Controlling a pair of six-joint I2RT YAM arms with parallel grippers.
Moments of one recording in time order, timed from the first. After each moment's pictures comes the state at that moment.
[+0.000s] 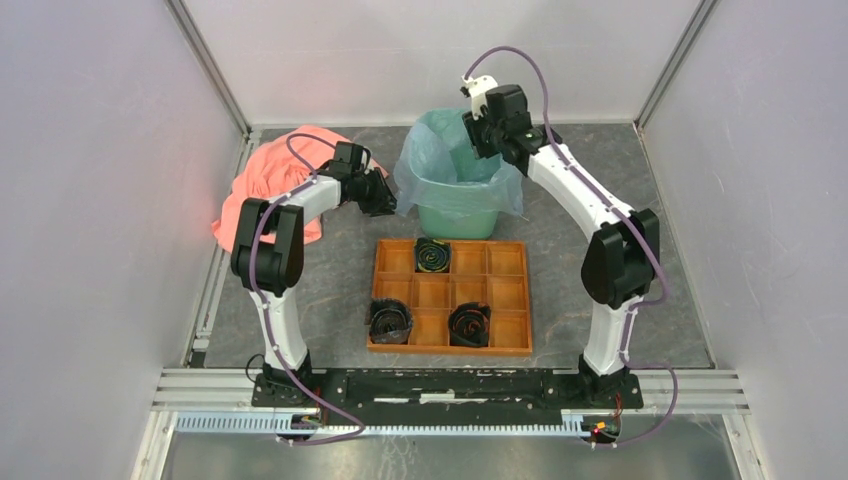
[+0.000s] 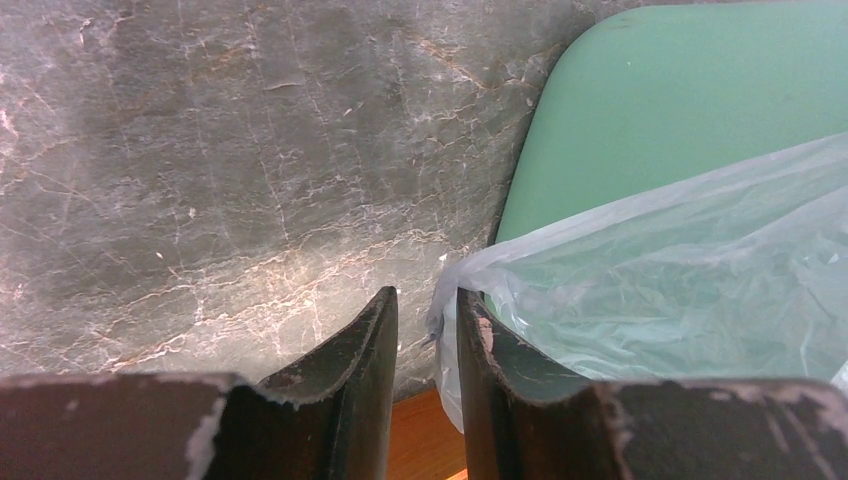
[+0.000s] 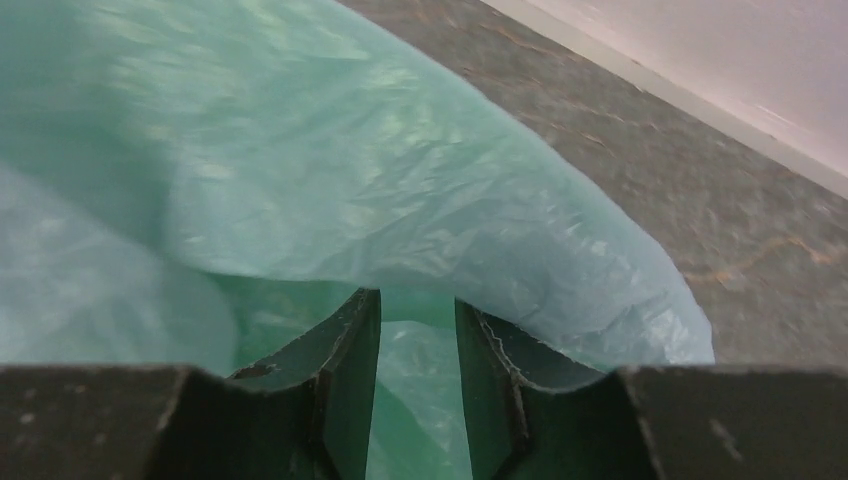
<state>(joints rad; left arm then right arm) -0.23 2.00 1.37 -0.31 0.38 -0.61 0.43 1.92 1.81 -0.44 0.03 -0.10</state>
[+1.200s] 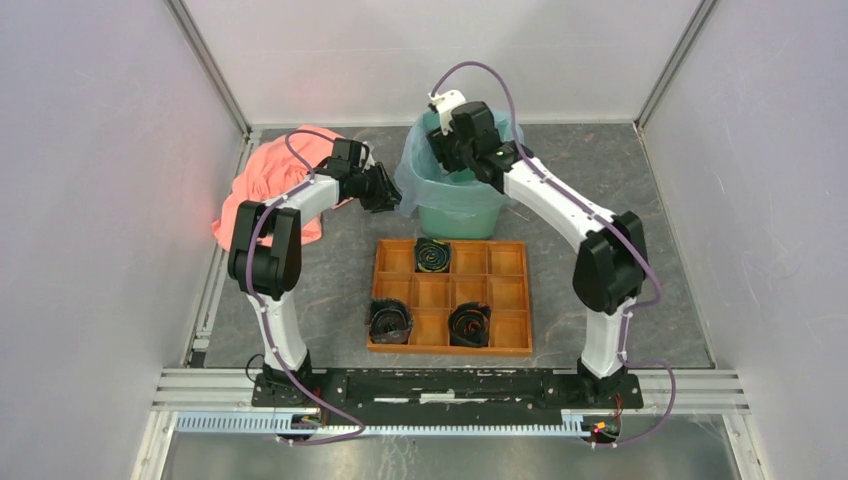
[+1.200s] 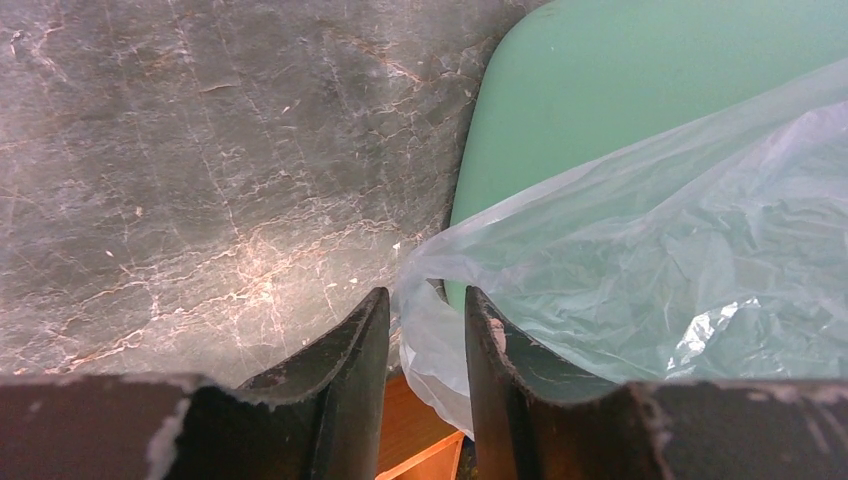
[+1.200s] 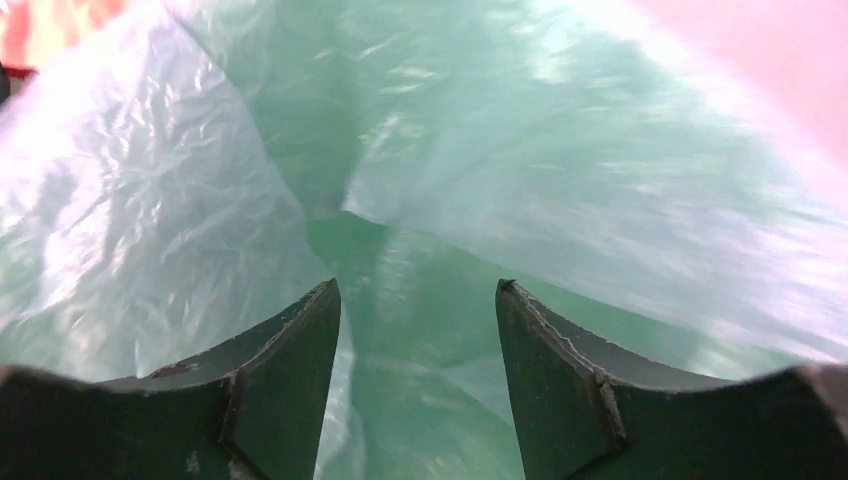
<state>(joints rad) -0.23 1.96 1.37 -0.30 0.43 -0.61 0.58 1.96 1.75 -0.34 0.13 -0.06</state>
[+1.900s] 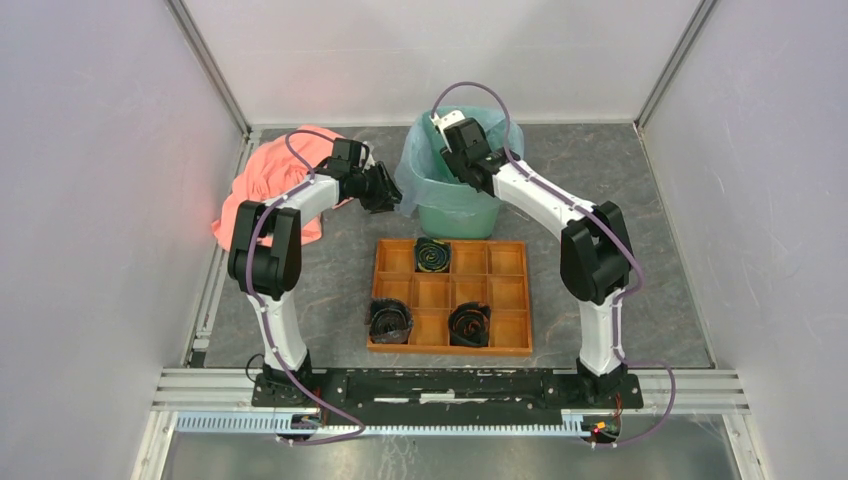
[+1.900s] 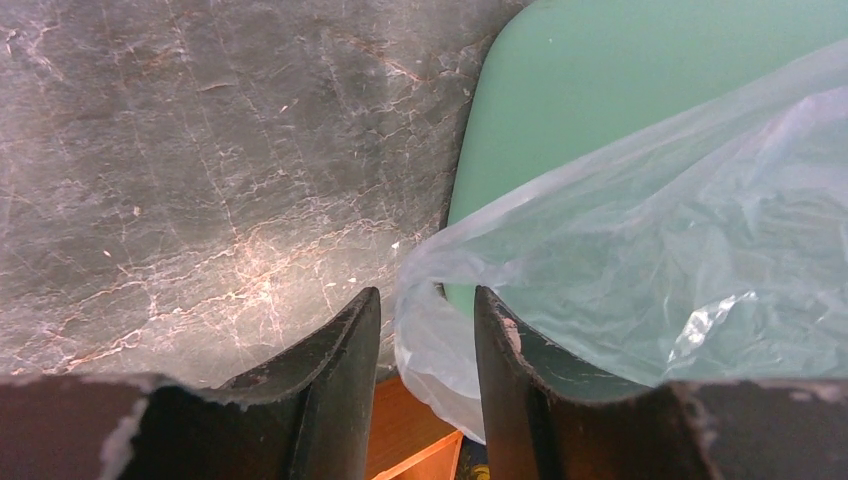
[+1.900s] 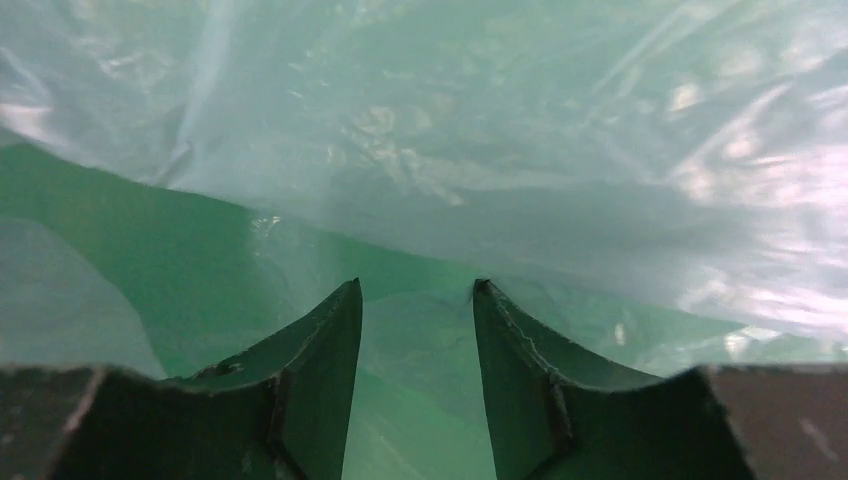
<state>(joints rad) -0.23 1.96 1.37 -0.30 0.43 -0.61 0.58 2.03 1.72 -0.45 0.42 -0.14</state>
